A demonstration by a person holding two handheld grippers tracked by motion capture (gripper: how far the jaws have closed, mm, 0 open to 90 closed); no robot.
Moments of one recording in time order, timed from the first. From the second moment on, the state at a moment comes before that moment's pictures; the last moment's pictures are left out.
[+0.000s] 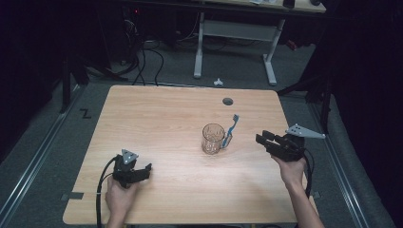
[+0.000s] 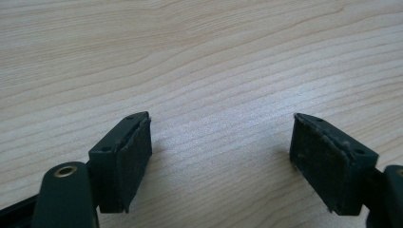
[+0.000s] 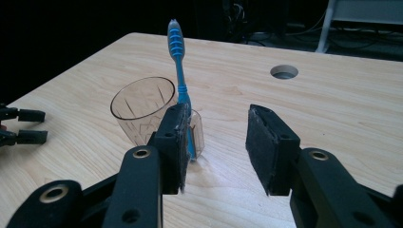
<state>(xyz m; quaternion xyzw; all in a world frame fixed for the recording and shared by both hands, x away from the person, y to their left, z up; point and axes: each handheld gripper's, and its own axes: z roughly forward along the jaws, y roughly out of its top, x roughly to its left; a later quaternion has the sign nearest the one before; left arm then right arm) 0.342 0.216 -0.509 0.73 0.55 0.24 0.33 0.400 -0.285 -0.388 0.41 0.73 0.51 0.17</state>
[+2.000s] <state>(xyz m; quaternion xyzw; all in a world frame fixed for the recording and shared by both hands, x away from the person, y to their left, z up) 0.342 0.215 -0.509 0.73 0.55 0.24 0.33 0.396 -0.310 -0.437 0.47 0.73 0.47 0.17</state>
